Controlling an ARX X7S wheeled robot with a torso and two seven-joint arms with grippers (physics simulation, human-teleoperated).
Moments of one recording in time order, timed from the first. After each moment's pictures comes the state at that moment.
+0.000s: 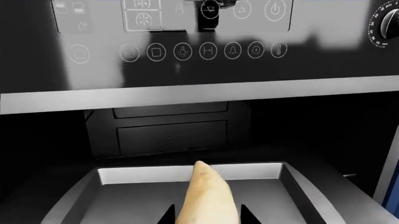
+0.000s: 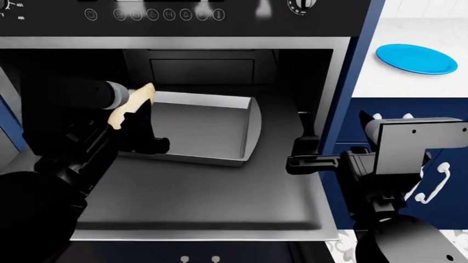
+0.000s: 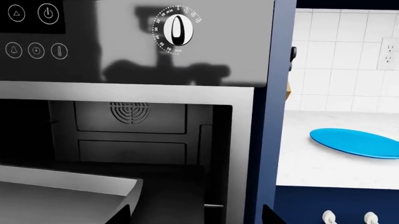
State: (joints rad) left arm -0.76 -0.52 -0.06 0.65 -1.36 -1.25 -0.76; right arm 0.47 0.17 0.03 -0.91 0.40 1.23 0.26
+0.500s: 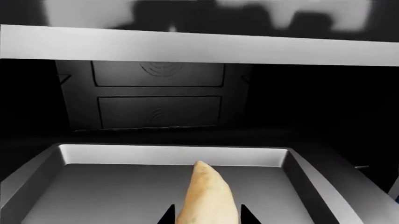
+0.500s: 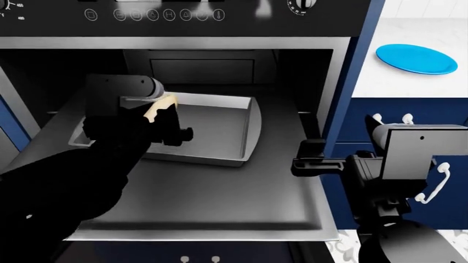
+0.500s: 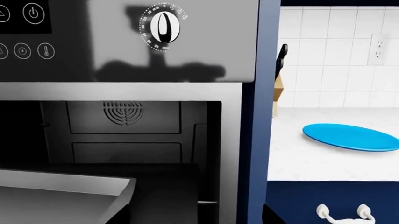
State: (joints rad) left arm -0.79 -0.42 0.16 0.36 -1.04 -1.08 -0.55; right arm 0.43 0.18 0.06 -0.90 0.41 1.18 0.28
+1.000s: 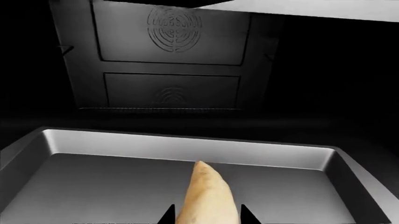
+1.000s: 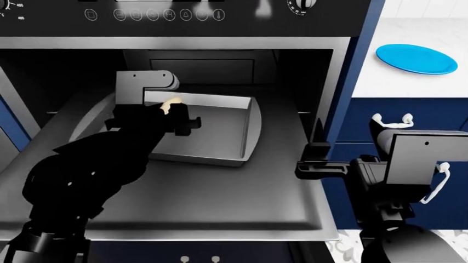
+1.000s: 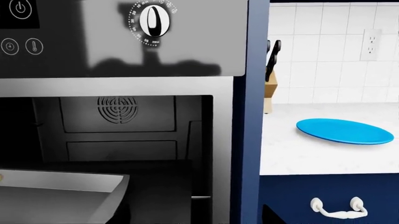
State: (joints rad) left arm -0.91 -0.33 0.30 -0.04 -0.82 -0.92 -0.41; right arm 0.39 0.19 0.07 -0.90 0.43 1.15 0.29
